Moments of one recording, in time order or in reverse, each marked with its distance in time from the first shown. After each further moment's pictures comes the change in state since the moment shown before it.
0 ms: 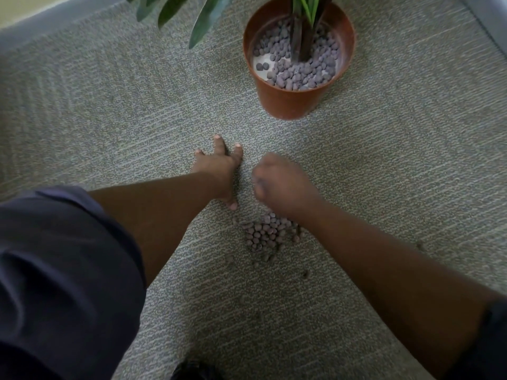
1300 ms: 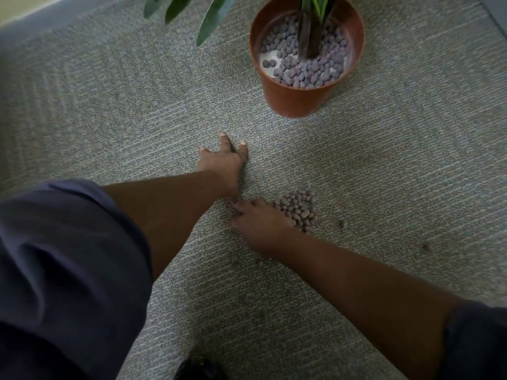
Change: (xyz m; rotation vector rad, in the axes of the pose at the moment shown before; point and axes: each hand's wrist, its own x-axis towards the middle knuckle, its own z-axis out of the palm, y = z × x) left_hand 0.002 0.000 0.000 0.086 0.068 0.018; right_hand -0.022 -0.040 0.062 -0.116 -0.344 -0.175
